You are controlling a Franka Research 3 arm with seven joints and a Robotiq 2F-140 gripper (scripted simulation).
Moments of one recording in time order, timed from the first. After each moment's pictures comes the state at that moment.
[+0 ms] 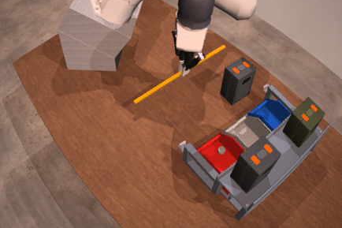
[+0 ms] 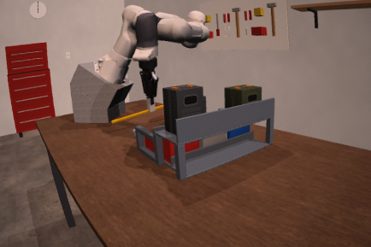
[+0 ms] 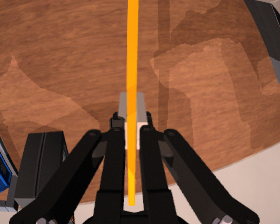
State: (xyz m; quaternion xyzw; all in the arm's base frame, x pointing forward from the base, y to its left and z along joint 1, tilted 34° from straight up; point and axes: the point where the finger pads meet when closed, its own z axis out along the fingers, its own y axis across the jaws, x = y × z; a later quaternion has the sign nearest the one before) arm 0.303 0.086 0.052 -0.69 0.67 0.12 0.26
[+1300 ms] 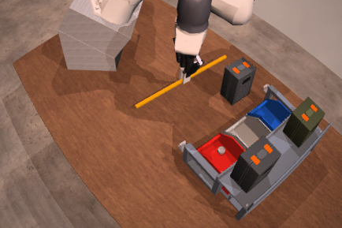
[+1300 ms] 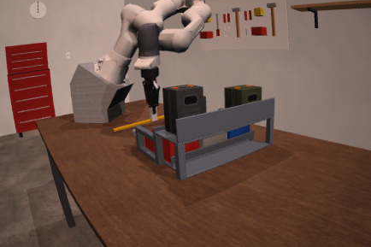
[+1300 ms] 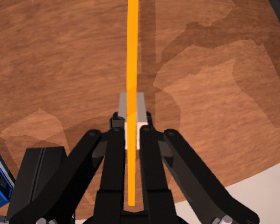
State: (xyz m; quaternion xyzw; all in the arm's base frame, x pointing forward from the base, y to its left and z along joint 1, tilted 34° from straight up) arm 0.316 0.112 0.019 -0.66 0.69 0.09 0.27
